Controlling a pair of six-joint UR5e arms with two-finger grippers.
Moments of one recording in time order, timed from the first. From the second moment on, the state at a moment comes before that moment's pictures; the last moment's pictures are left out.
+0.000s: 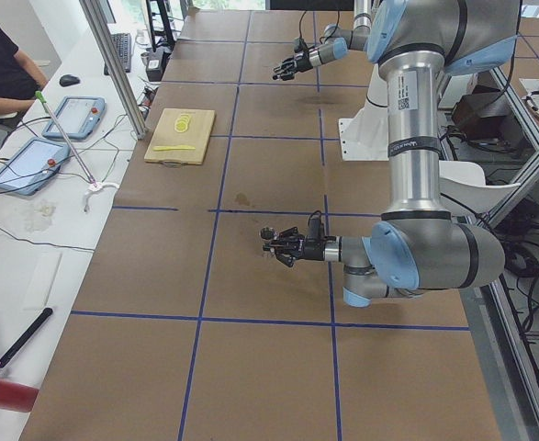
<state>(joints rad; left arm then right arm) -0.08 -1.32 -1.34 -3.55 -0.31 -0.80 0.10 -1.53 2.02 -1.32 0.53 1.52</state>
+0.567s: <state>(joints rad) -0.05 -1.32 -1.33 -3.53 -0.33 -0.81 0.09 -1.53 2.02 -1.32 0.52 1.52</state>
